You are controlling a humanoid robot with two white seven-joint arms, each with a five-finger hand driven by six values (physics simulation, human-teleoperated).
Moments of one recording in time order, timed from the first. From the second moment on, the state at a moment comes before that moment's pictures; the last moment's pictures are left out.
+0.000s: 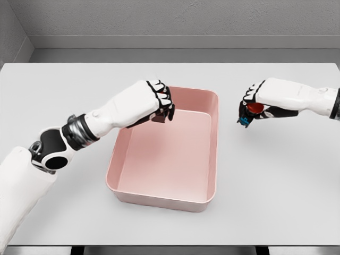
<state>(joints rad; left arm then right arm) -0.39 0.41 -0.46 -1.66 -0.63 -0.61 -0.11 -0.79 -1.03 0.90 -1.54 0.12 -0.61 0.31</state>
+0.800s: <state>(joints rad) -0.34 0.37 -0.46 -1.65 -0.63 -0.61 -0.10 -0.82 -0.97 0.90 -1.57 0.12 -0.61 0.33</state>
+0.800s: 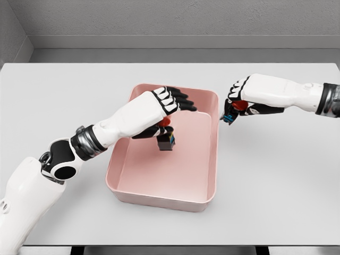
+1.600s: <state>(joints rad) -0.33 0.71 -0.37 -1.70 -0.57 -0.61 -0.11 -0.84 -0.90 0.90 -1.57 0.12 -0.61 0.34</state>
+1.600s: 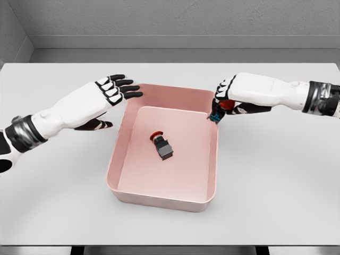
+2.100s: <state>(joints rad) -0.31 0.76 -0.33 -1.69 -0.58 -0.61 -0.11 -0.84 -0.75 0.91 -1.58 0.12 -0.61 0.39</state>
